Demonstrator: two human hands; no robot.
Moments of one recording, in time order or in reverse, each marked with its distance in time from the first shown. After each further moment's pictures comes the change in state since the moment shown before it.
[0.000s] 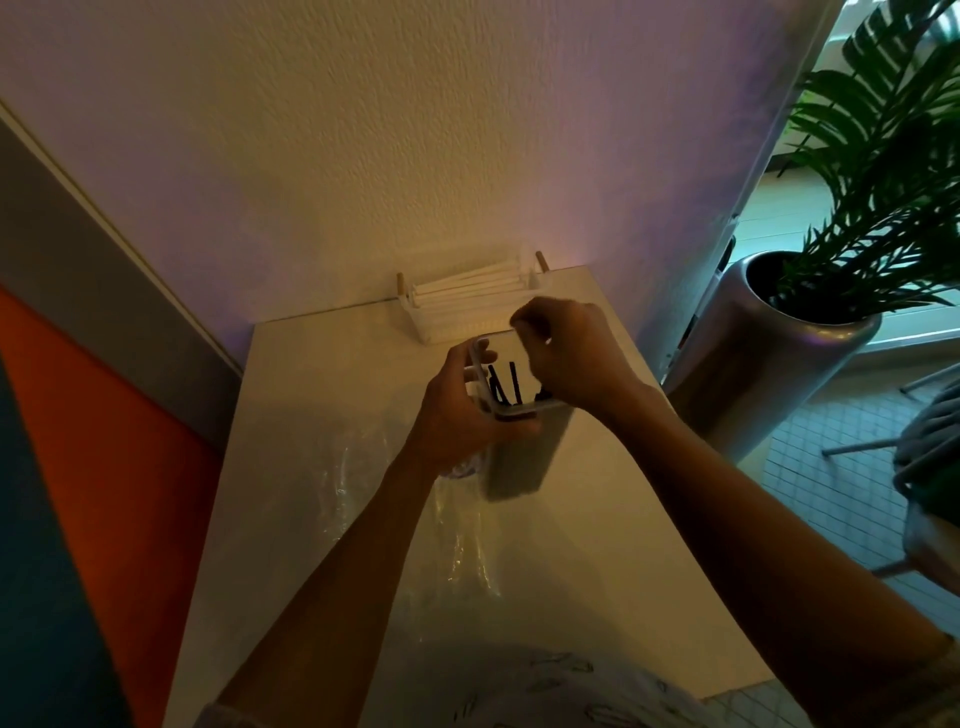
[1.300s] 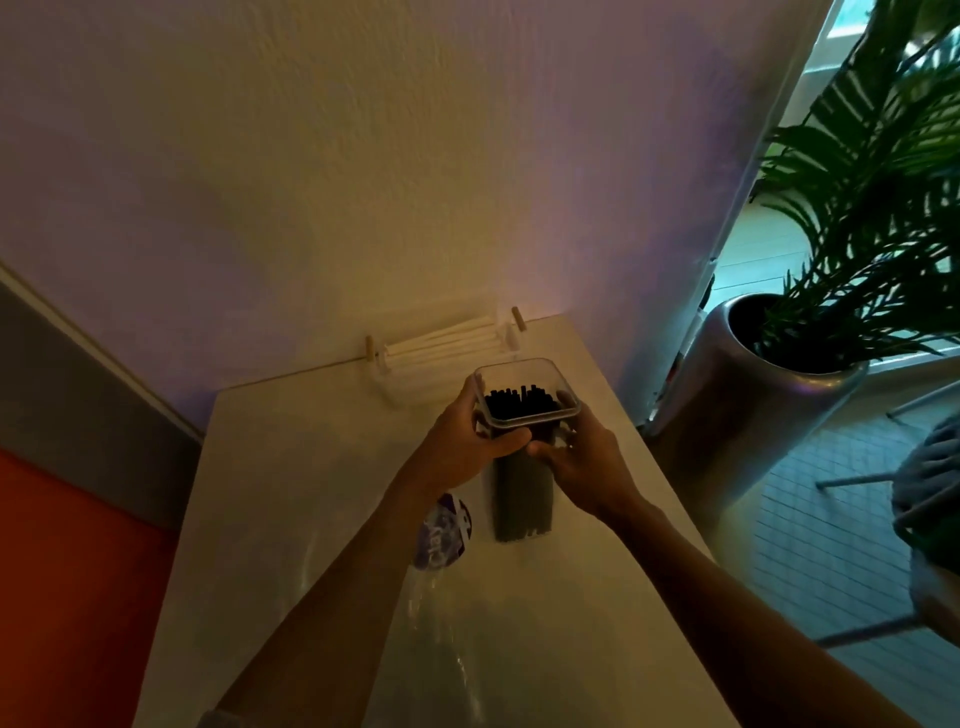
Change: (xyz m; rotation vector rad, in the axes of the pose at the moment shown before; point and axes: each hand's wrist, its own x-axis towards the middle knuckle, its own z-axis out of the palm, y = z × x) left_hand 0.111 -0.008 0.022 -0.126 -0.256 -0.112; right_hand 0.006 0.098 0.030 0.445 0.010 0.300
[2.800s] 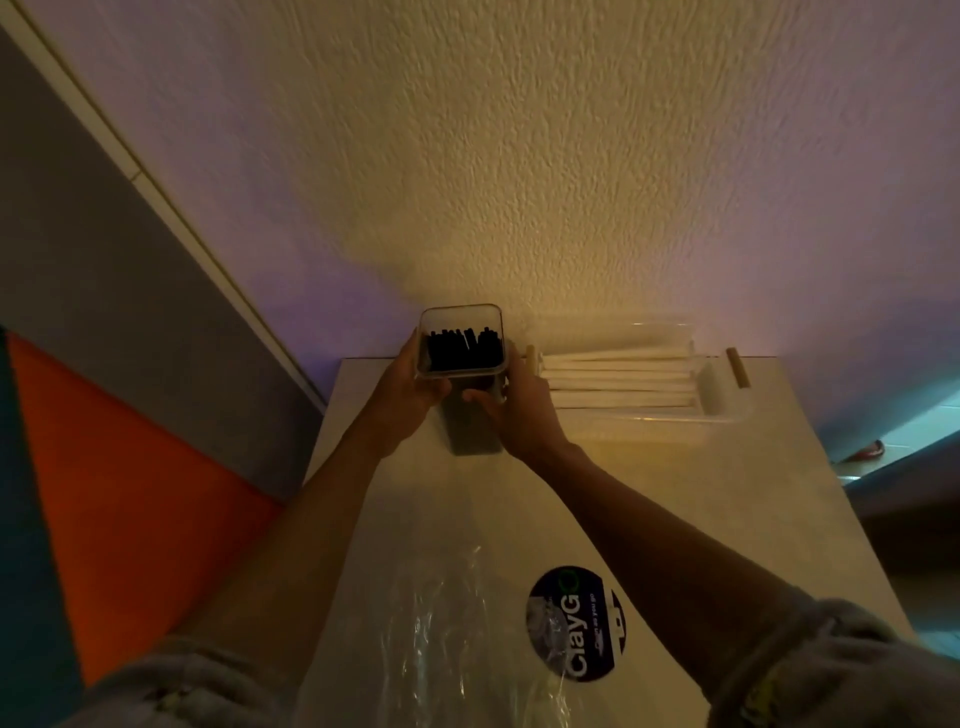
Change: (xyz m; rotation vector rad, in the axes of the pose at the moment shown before) left_hand 0.039 -0.117 -0.285 -0.101 0.402 -0.073; right_hand 0.206 -0.061 0.279 0.016 -0.250 -0.185
